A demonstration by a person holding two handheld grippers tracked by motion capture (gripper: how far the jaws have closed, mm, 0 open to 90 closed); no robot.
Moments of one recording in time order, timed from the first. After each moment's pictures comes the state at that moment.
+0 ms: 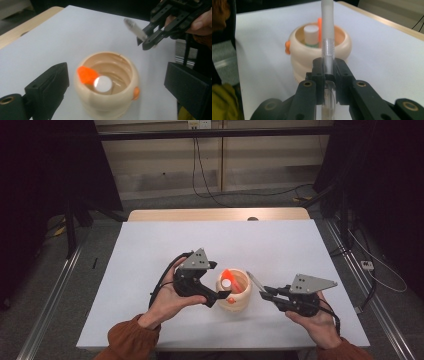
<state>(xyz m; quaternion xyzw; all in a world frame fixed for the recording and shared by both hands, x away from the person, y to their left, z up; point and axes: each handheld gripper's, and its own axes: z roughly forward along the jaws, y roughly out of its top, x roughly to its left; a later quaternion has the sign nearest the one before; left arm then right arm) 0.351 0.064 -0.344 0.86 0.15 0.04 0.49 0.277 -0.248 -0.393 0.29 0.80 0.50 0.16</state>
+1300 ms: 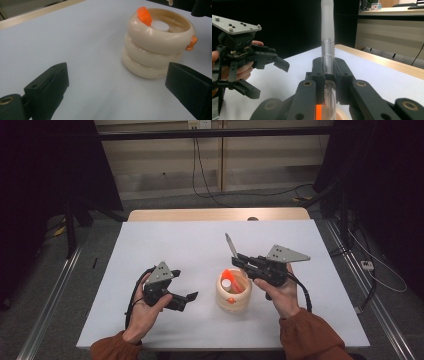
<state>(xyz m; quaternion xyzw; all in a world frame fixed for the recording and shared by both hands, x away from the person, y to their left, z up) 0.347 0.144 -0.402 0.83 0.26 0.10 0.48 0.346 -0.190 -0.381 0.31 0.70 0.62 0.16</state>
